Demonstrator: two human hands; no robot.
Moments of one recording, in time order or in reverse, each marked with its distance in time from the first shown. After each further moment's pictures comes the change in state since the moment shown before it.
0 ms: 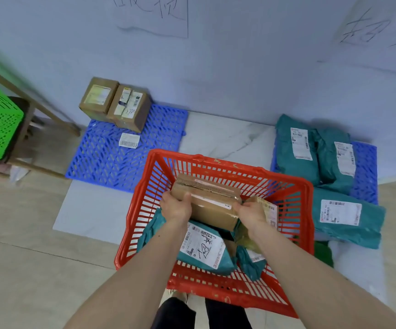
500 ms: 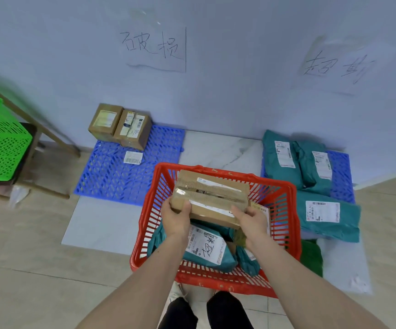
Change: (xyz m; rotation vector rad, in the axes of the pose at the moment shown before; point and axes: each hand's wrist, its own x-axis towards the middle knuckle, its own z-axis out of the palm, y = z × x) left_hand -0.079 0.024 -0.057 -0.322 -0.097 0.145; right_hand -0.084 -0.001 -0.009 0.401 0.075 -0.083
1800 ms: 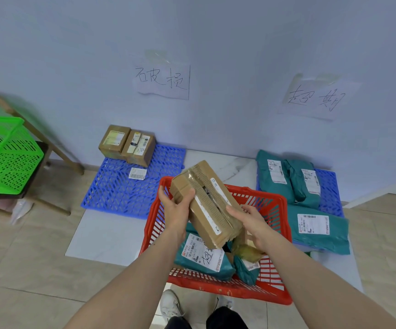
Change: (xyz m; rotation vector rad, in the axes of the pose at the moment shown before) left_hand -0.030 0.064 -0.014 -0.324 -0.238 0.037; right_hand -0.040 -0.045 -0.024 -0.117 -0.355 -0.029
